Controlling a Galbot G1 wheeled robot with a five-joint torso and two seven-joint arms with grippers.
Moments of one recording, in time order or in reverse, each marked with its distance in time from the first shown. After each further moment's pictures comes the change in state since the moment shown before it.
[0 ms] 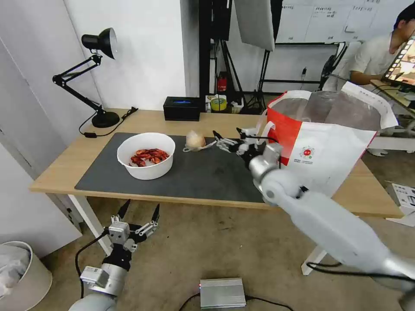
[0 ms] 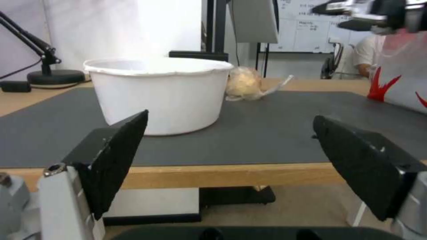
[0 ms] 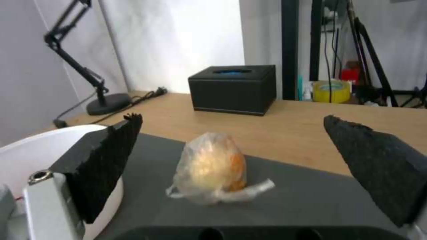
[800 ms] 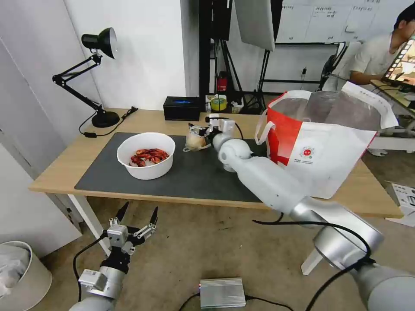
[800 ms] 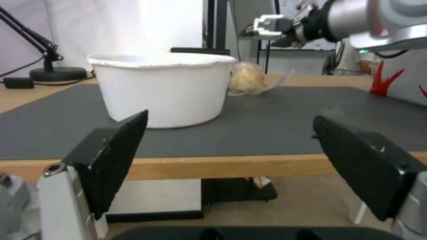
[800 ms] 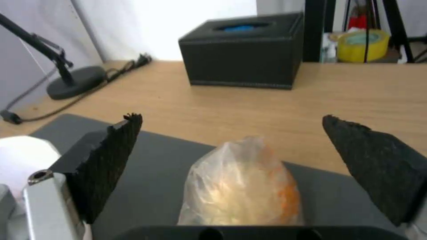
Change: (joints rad) left arm 0.009 0.004 -0.004 0.017 0.004 -0.019 0.004; right arm 0.241 0.403 -0.034 -0.611 0.007 -0.098 -0.071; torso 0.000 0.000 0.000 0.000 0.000
